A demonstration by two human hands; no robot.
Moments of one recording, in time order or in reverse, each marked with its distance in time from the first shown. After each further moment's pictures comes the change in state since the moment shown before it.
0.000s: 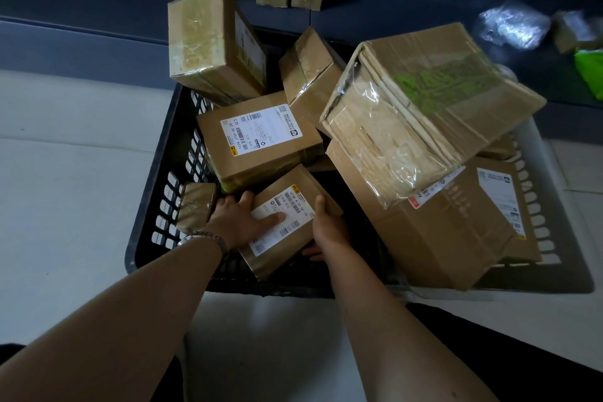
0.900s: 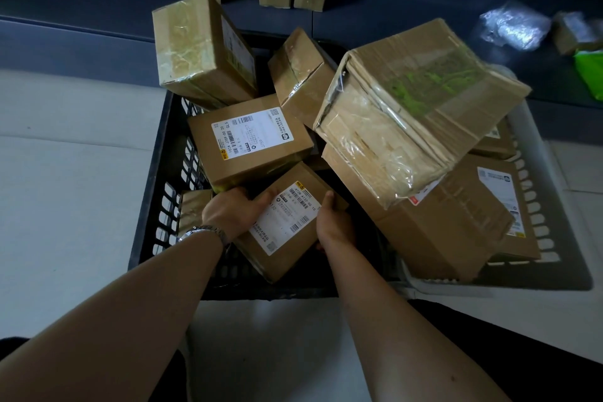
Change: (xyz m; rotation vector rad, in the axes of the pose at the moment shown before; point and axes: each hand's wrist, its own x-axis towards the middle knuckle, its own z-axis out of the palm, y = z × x) left_hand -0.010 0.001 -0.017 -0.195 0.126 -0.049; right_hand 0.006 0.002 0.004 -0.160 0.184 -0.068
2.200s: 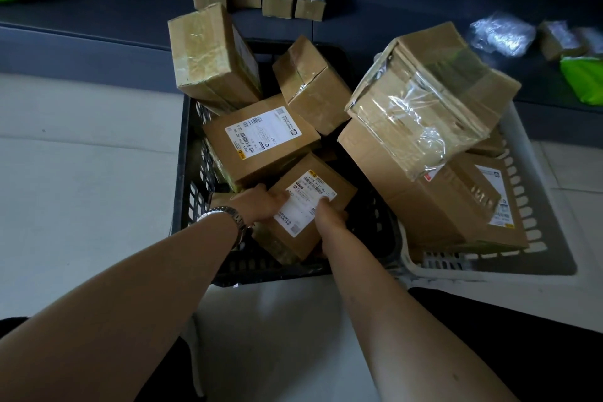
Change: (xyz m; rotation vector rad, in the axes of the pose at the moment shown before) left_hand -0.028 0.037 -0.019 -0.067 -0.309 -0.016; right_hand -0.025 -0.010 -0.001 0.439 -0.102 0.213
